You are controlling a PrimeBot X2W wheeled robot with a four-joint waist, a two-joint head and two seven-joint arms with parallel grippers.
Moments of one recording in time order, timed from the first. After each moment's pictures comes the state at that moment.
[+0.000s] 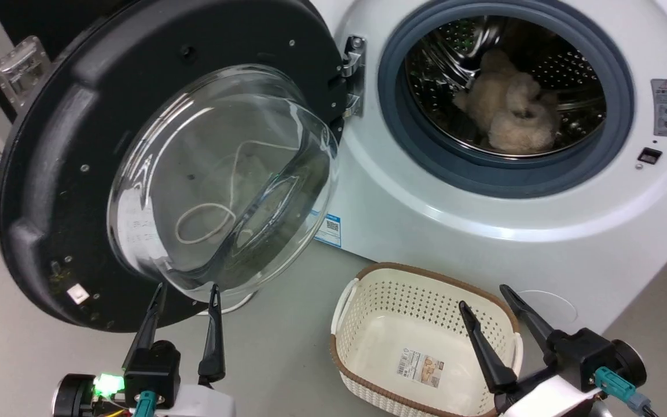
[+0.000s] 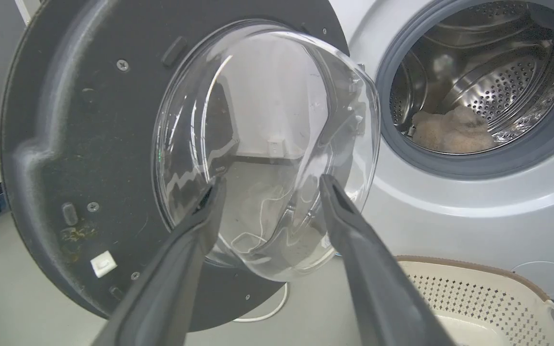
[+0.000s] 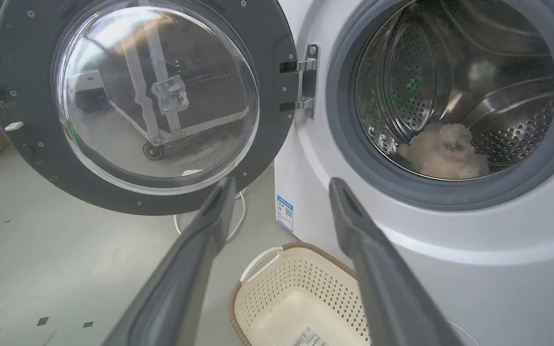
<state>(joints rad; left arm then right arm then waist) 0.05 0.14 -0.14 -0.08 0.00 0.17 -0.13 -0.01 -0.10 0.17 0.05 0.11 0.13 -0.13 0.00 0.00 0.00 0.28</state>
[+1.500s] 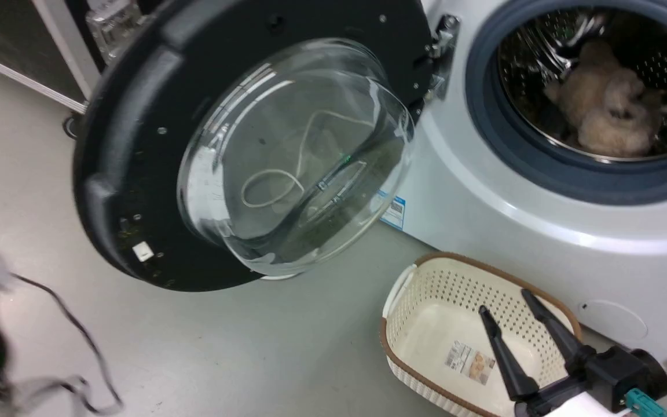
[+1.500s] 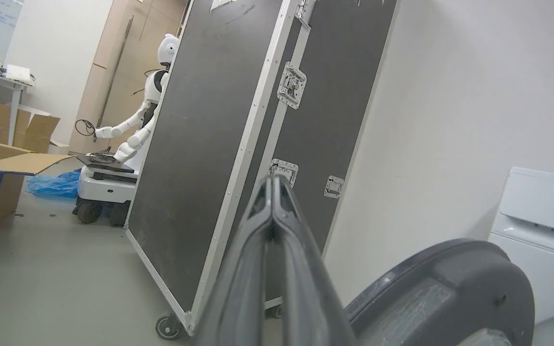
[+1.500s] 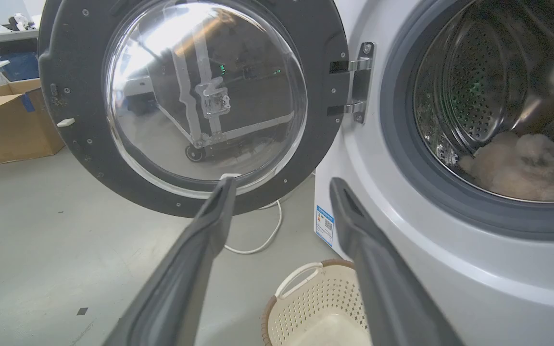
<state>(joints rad) -0.26 0.23 0.31 -0.20 -0.46 0.08 -0.17 0.03 -0.15 0.17 0.03 0.14 0.13 -0.23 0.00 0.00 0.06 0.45</state>
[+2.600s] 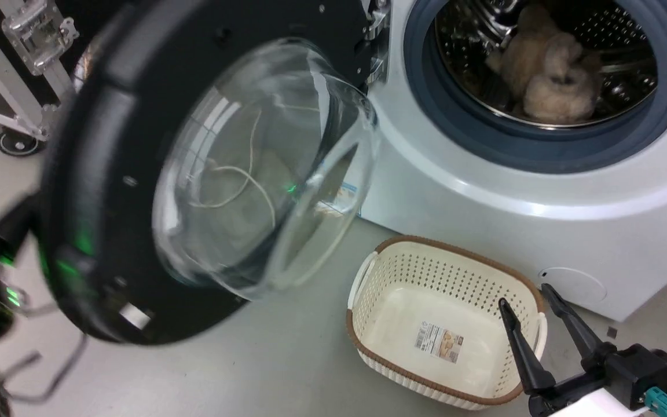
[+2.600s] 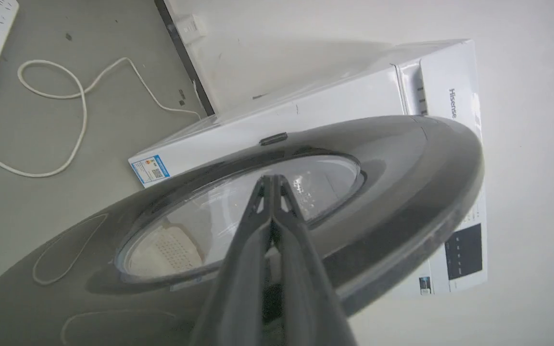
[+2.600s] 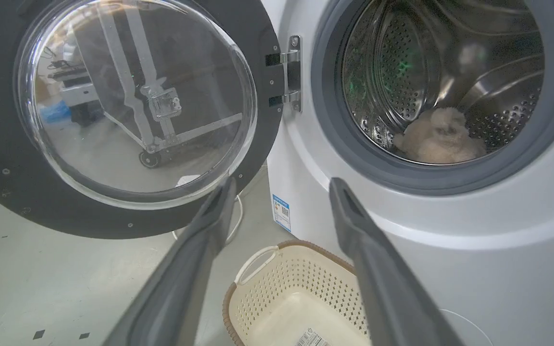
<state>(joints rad) -0.45 0.28 0.44 0.15 -1.28 0.11 0.78 0.03 -0.19 0.16 0.03 0.18 0.13 -0.25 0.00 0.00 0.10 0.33</state>
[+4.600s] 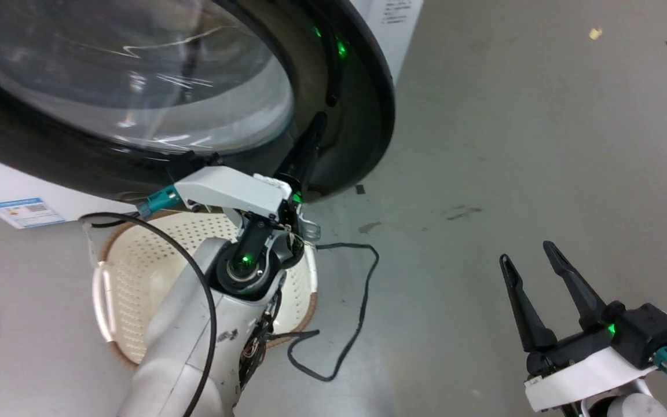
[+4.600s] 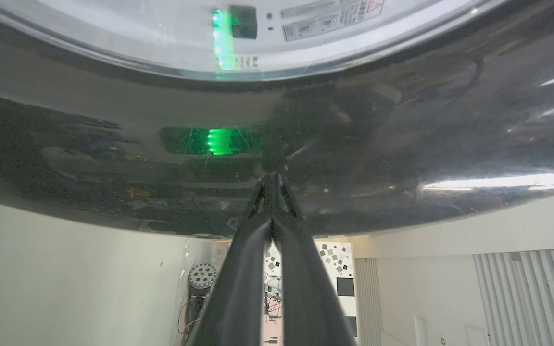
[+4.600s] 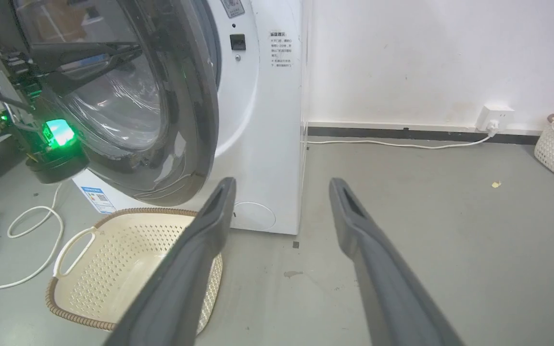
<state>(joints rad) -0.71 0.05 -0.41 0.50 -1.77 -0.12 -0.01 -0.09 -0.16 0.13 0.07 0.23 0.13 -0.26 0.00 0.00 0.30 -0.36</state>
